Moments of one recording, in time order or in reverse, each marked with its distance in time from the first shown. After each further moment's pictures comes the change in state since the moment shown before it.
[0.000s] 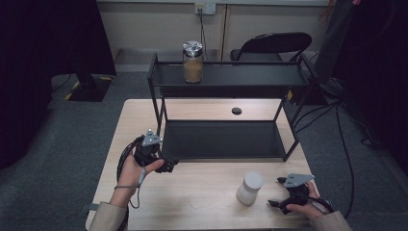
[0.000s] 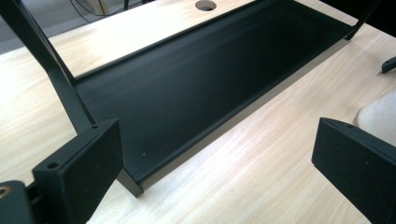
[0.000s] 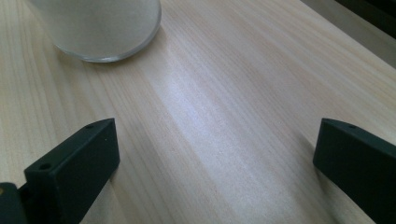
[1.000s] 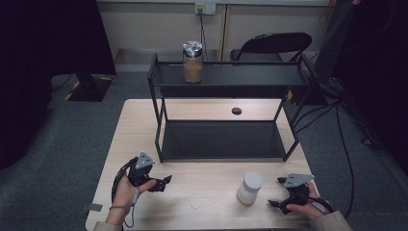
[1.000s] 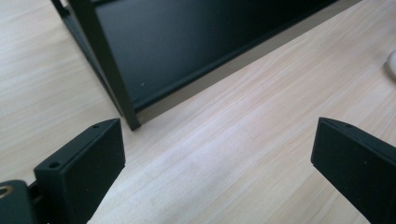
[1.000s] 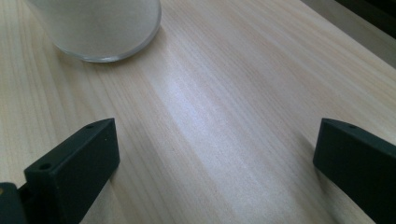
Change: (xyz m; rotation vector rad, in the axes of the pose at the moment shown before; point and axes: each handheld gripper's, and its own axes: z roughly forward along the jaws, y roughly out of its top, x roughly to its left) left arm 0.007 -0.071 0.010 0.042 0.012 -0.021; right arm 0.000 0.000 0.000 0.000 0.000 0.000
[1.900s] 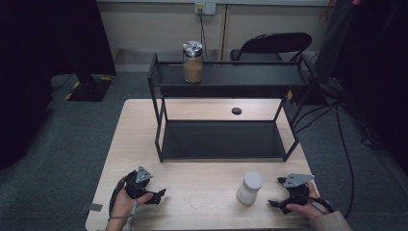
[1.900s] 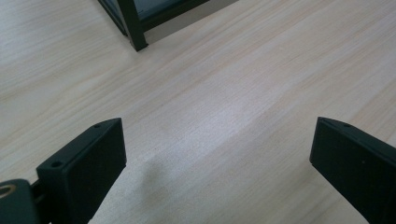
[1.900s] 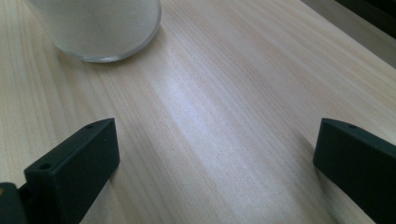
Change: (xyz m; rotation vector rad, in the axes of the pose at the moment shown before) left arm -0.002 -0.040 0.017 0.091 0.044 0.030; right arm 0.000 0.000 0.000 0.000 0.000 0.000
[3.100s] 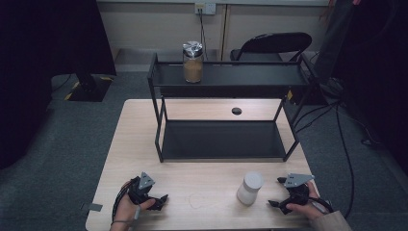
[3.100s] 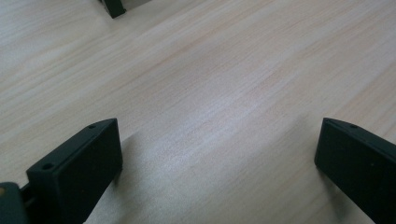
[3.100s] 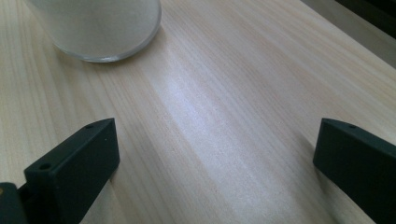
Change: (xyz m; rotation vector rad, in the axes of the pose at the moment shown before) left arm -0.007 -0.021 0.015 0.000 -0.008 0.011; right arm 0.000 0.000 0.000 0.000 0.000 0.000
